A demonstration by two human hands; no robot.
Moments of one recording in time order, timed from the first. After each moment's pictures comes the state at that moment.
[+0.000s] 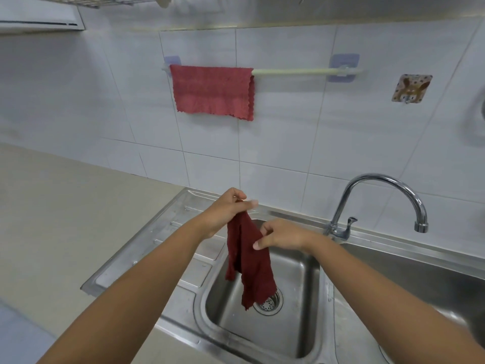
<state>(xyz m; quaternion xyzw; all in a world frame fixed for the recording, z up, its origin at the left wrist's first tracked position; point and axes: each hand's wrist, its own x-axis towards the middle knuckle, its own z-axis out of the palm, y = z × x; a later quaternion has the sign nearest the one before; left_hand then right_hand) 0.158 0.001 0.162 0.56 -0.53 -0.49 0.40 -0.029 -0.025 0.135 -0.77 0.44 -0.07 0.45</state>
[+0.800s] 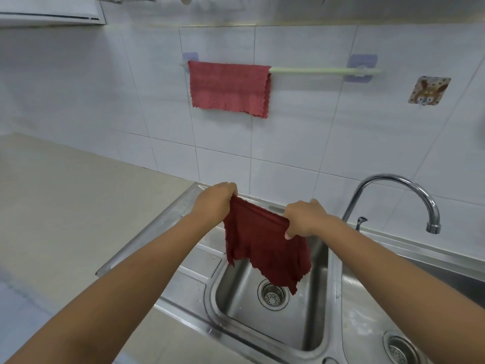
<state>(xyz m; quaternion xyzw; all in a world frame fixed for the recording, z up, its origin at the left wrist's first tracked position) 0.203 0.007 0.153 0.68 -0.70 0.02 0.22 -0.024 -0.038 0.160 -0.87 0.48 0.12 0.01</state>
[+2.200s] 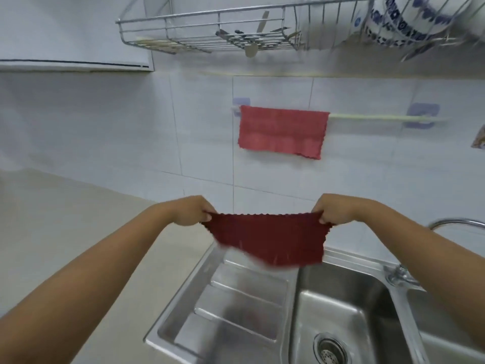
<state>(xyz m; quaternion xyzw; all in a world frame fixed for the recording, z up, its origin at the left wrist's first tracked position) 0.453 0.001 0.244 0.63 -0.75 -0.18 0.02 0.107 -0.074 0.263 -0.83 0.53 0.11 0.12</state>
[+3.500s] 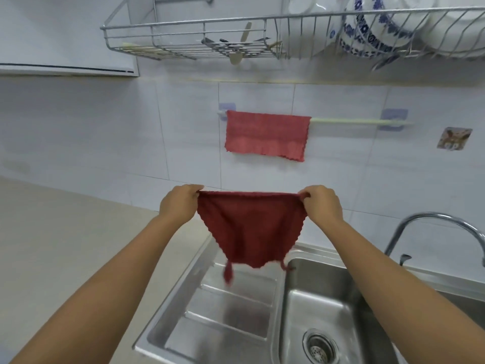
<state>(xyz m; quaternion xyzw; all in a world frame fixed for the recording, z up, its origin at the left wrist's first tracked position) 0.437 -0.018 0.220 0.72 -0.63 0.04 0.28 0.120 -0.066 0.226 -0.69 0.64 -0.32 0.06</state>
